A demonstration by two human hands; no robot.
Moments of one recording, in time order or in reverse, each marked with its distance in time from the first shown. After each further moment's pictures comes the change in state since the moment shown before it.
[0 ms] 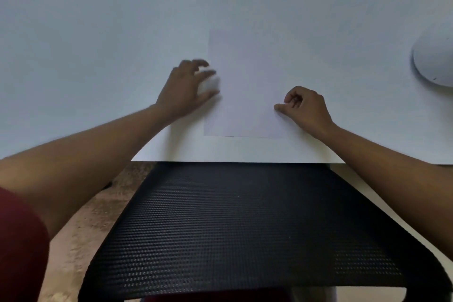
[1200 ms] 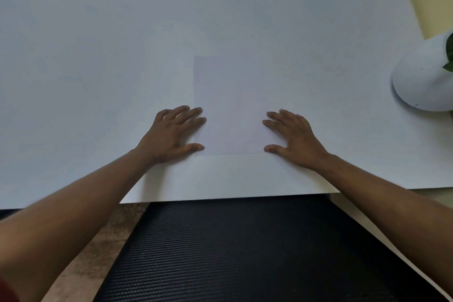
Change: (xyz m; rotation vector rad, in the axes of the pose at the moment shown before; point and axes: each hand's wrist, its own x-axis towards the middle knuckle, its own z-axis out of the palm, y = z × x) left_hand -0.023 -0.036 0.007 0.131 -0.196 0.120; right_hand 0.013 0.023 0.002 -0.420 -0.114 -0.376
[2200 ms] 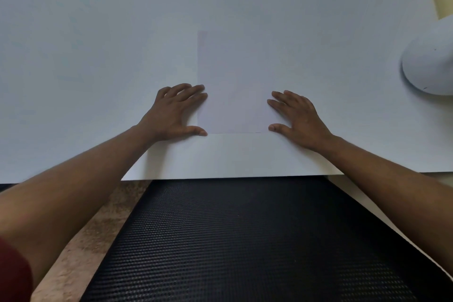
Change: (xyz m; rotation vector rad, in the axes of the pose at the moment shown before) left_hand 0.002 0.003 -0.005 -0.045 -0.033 -0.059; right_hand 0.001 -0.002 -0.002 -0.033 -0.040 0.012
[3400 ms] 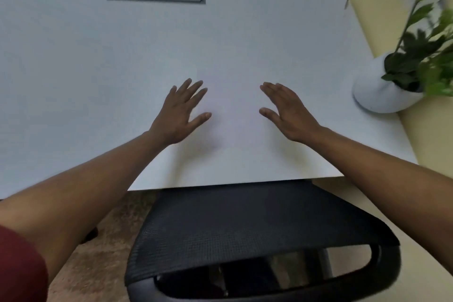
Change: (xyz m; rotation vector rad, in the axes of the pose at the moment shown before) left_hand -0.015 0.052 -0.087 -0.123 0.200 0.003; right_hand -0.023 -0.093 -0.104 -0.023 0.169 0.018
